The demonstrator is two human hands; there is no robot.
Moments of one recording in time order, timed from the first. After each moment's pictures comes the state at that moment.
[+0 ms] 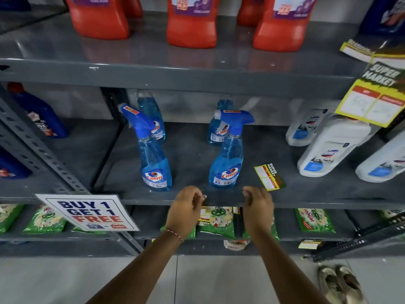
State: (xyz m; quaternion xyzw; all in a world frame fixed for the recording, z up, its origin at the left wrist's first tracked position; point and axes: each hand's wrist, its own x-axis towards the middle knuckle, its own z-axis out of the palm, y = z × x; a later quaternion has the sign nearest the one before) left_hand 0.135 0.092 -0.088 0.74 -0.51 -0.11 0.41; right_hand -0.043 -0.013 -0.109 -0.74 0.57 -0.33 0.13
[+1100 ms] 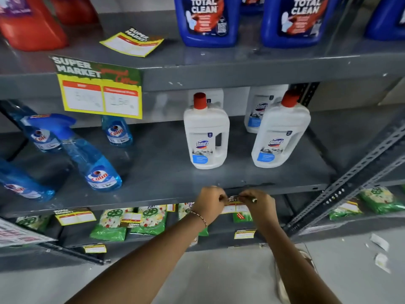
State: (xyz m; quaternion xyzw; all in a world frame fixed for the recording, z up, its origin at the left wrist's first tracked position) left_hand -0.220 -0.117 -0.077 0.71 -0.61 -0.20 0.28; right_hand -0.382 -0.169 -0.101 -0.71 0.55 -0.28 0.35
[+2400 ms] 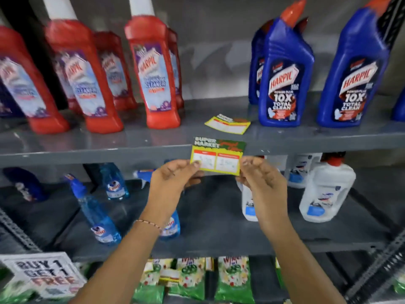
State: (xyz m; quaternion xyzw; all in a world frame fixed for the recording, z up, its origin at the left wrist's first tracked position) left_hand -0.066 -0.015 0.125 0.54 -0.37 -0.30 0.70; right_hand -0.235 -0.088 0.115 -0.53 0.31 -0.58 0.54
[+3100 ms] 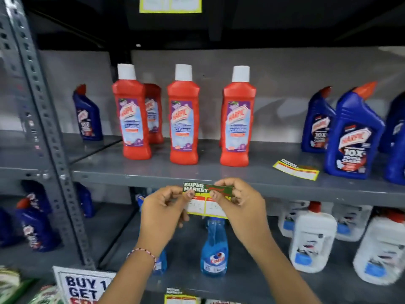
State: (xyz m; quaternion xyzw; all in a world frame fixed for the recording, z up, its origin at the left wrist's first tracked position) left_hand 0.098 0.112 0.190 0.59 -0.39 -0.10 0.70; right_hand -0.043 0.021 0.197 -0.72 0.21 -0.50 0.42
